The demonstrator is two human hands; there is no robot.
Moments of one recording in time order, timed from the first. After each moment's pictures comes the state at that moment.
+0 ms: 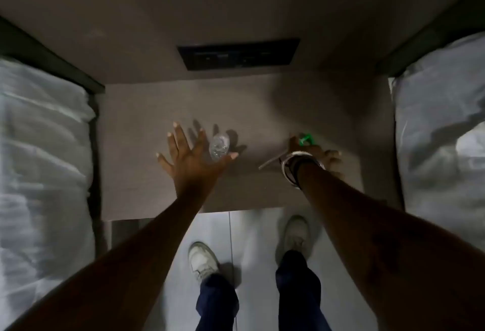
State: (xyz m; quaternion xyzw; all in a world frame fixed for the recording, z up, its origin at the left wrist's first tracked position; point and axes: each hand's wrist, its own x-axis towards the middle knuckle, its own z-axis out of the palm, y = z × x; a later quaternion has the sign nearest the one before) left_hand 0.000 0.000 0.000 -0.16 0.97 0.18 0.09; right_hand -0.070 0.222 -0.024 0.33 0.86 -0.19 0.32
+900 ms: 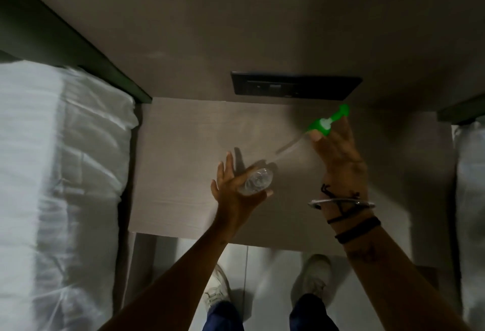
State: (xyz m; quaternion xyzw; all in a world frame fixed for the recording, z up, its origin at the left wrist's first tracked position) left_hand -0.013 0.000 -0.020 -0.20 0.89 0.40 0.11; right_hand -0.099 0.156 0.058 0.14 0.65 -0.75 0.02
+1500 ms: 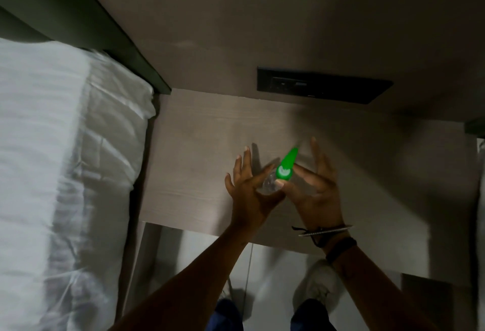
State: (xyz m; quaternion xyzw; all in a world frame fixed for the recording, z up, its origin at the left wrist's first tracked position) left_hand 0.000 0.002 -0.051 -0.18 0.90 0.40 -0.03; right_hand -0.050 0.128 0.018 -0.07 0.87 -0.47 0.07
